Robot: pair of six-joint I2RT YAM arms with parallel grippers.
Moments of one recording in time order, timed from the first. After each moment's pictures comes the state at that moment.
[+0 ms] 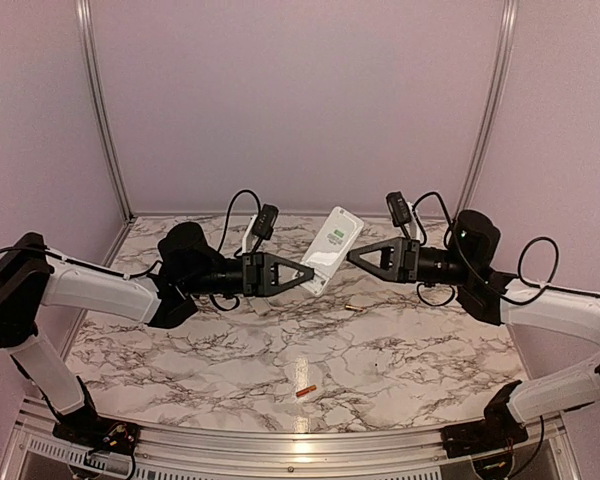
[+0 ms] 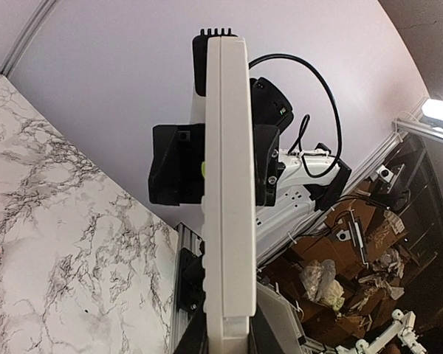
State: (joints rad) left arm -0.87 1.65 0.87 0.96 0.74 -0.90; right arm 0.58 1.19 0.68 0.53 -0.86 0.79
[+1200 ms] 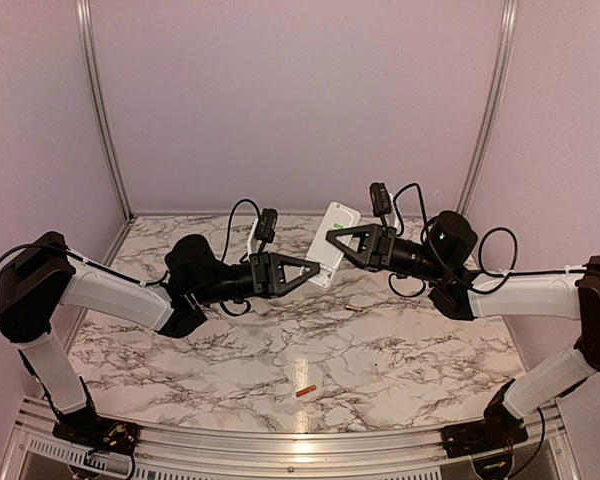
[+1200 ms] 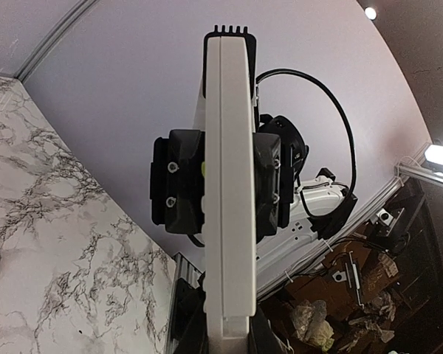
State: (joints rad) left arm -0.91 1.73 0.85 1.14 0.57 -1.04; right arm 0.66 1.42 0.74 0.89 -0.69 0.97
